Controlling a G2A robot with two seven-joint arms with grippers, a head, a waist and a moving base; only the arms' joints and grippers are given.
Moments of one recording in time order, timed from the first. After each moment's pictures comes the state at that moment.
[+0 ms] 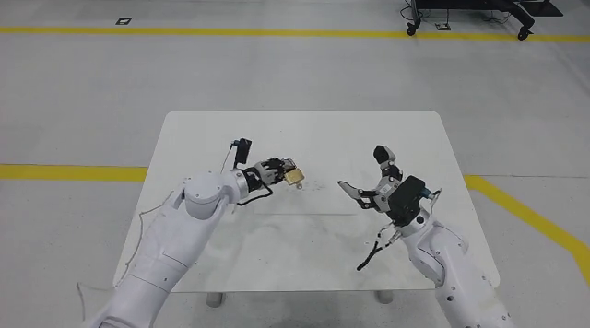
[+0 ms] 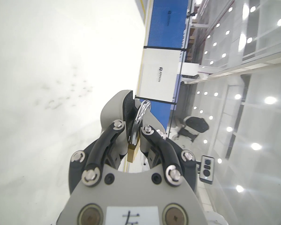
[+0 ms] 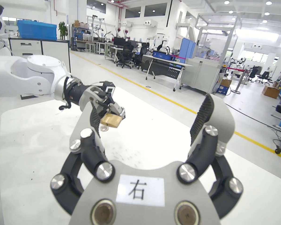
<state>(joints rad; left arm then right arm) 1.03 -1.26 -1.00 -1.23 -0.22 0.16 -0.67 -1.67 -1.21 1.43 -1.74 -1.40 -0.46 -0.48</state>
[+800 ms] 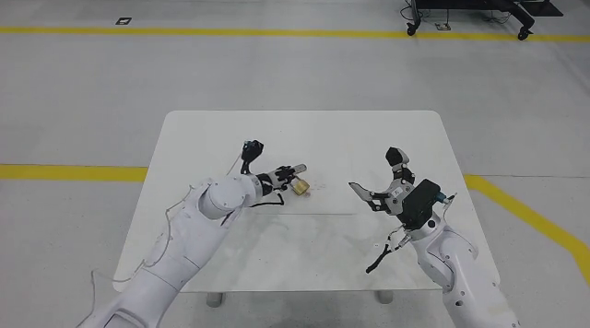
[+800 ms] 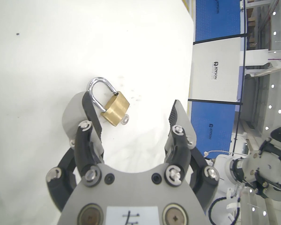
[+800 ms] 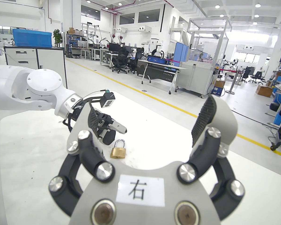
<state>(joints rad) 1.00 -1.28 -0.92 -1.20 0.03 0.12 -0.59 -1.68 -1.21 1.44 -1.74 -1.39 -0.46 -0.48</state>
